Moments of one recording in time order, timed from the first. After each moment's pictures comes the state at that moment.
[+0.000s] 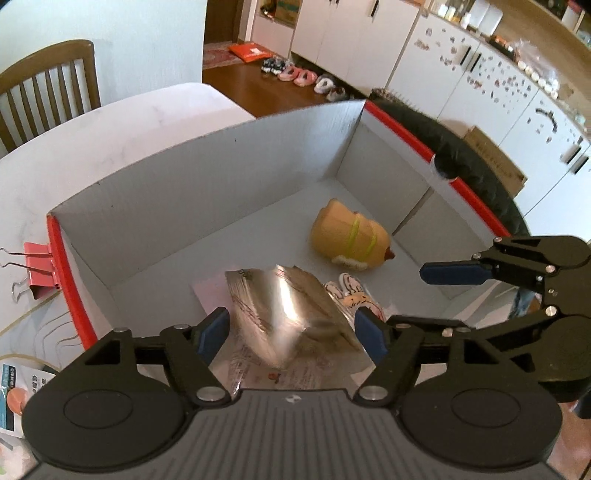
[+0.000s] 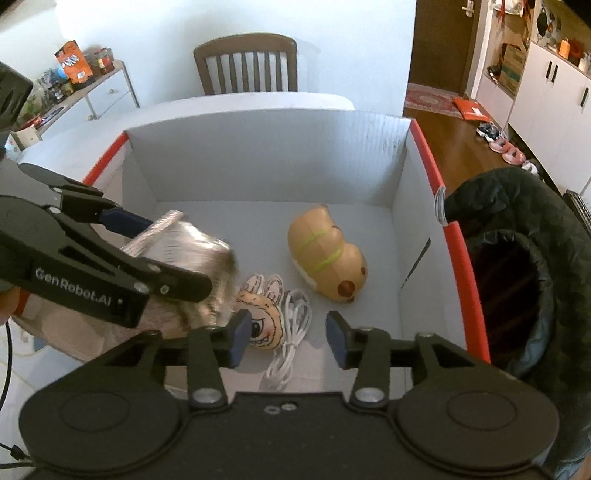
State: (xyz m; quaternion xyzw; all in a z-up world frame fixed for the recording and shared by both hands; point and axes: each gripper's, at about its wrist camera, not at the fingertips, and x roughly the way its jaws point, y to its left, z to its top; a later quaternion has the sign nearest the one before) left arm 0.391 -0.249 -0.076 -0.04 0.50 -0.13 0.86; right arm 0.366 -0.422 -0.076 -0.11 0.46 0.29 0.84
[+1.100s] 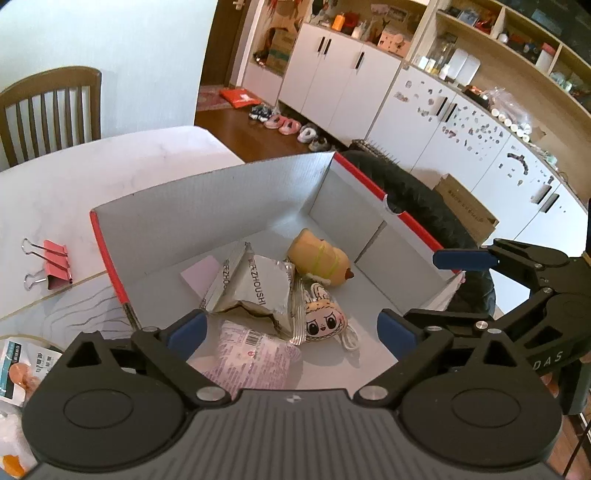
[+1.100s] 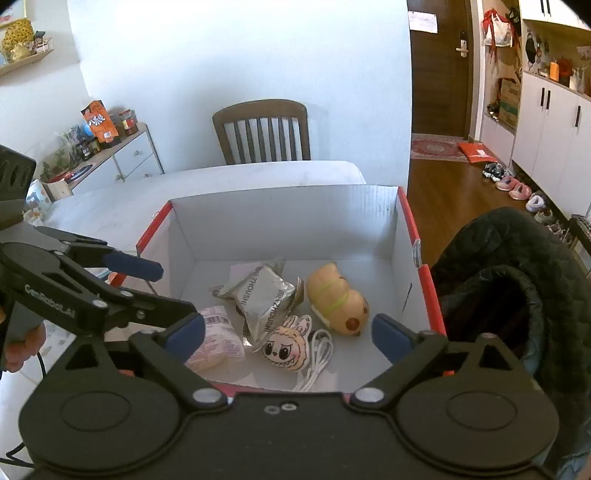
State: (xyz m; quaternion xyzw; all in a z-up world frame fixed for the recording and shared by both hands) left arm 0.335 -0.232 -0.044 -0.08 0.42 -0.15 0.89; right arm 0.334 -0.446 -0.032 -0.05 0.37 0.32 0.87
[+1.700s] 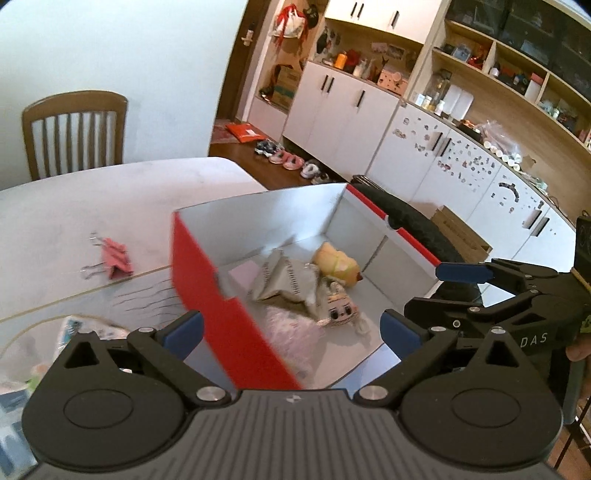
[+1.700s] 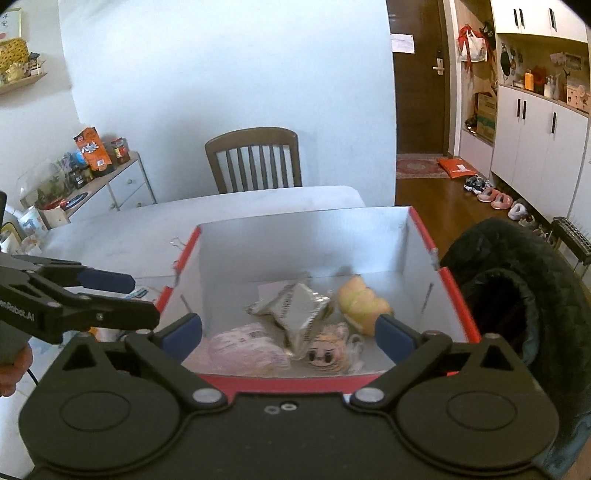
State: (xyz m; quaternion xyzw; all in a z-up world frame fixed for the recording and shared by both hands) left arm 0.261 -0.167 -0.018 -0.10 0.36 -0.14 0.92; right arm 0.283 -0.415 -0.016 -0.02 0.34 0.28 0.90
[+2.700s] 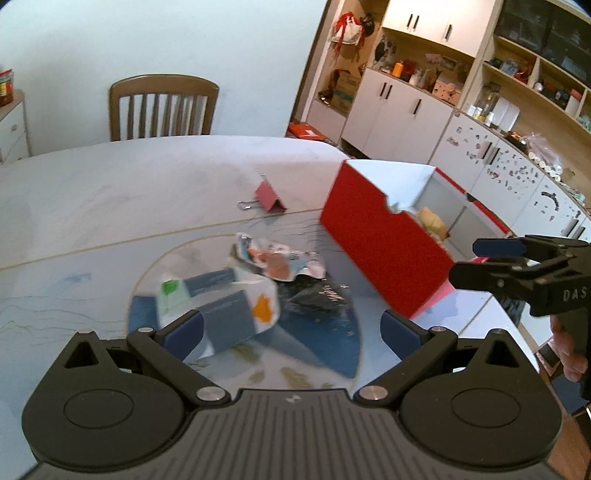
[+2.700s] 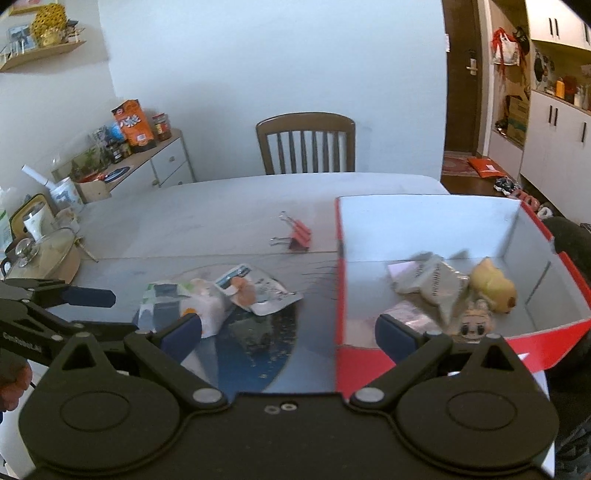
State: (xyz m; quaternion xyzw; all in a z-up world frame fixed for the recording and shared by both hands) left arm 0.147 -0.020 -0.052 -0.11 0.37 -0.06 0.92; right arm 0.200 -0.277 -0.018 -0.04 0.35 0.31 0.88
